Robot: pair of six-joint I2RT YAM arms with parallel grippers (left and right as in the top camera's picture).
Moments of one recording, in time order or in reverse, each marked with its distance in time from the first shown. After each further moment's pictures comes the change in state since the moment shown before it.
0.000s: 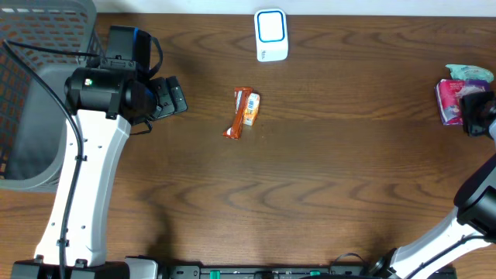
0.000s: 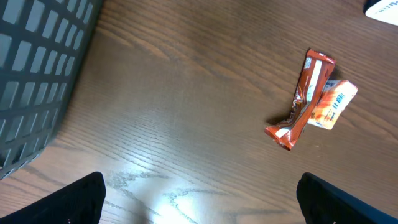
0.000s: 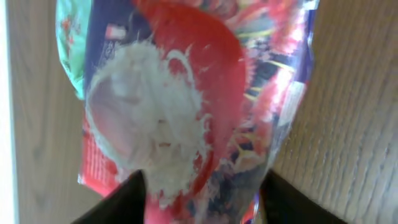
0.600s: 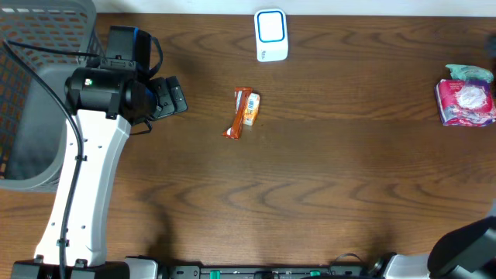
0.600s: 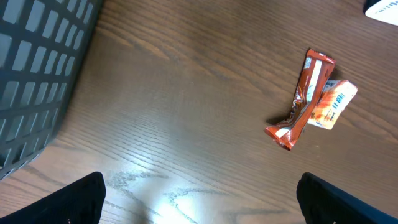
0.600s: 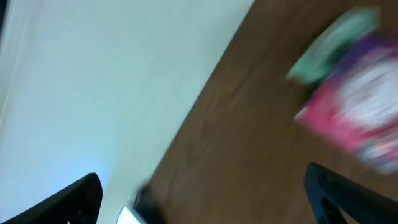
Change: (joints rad) left arm 0.000 0.000 0.000 0.000 0.000 0.000; right arm 0.074 -0.446 0.040 -0.077 -0.228 -0.094
